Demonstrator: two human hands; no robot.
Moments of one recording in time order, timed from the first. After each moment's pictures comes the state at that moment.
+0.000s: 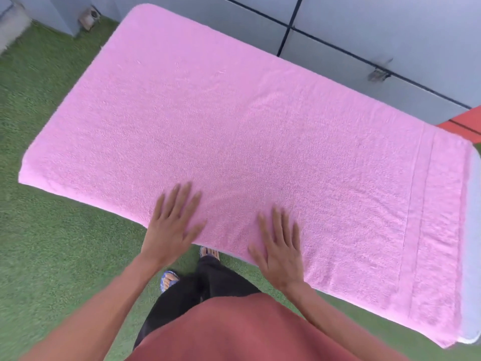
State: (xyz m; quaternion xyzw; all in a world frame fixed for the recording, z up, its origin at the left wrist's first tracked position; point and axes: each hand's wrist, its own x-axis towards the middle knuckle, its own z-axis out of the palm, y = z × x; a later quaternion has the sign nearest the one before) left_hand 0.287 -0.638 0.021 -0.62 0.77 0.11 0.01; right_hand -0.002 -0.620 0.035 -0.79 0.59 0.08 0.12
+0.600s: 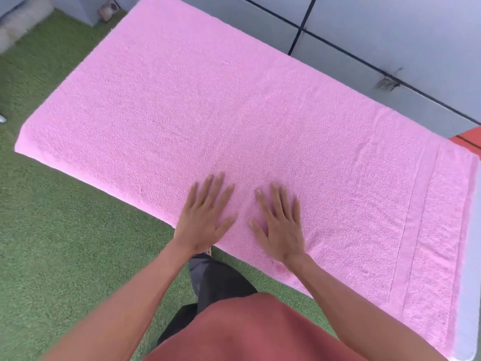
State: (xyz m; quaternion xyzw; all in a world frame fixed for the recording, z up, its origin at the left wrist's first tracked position) left_hand 0.192 -0.643 0.016 -0.63 0.77 0.10 -0.02; right_hand -0.031 -0.668 0.027 -0.84 0.54 0.05 0.09
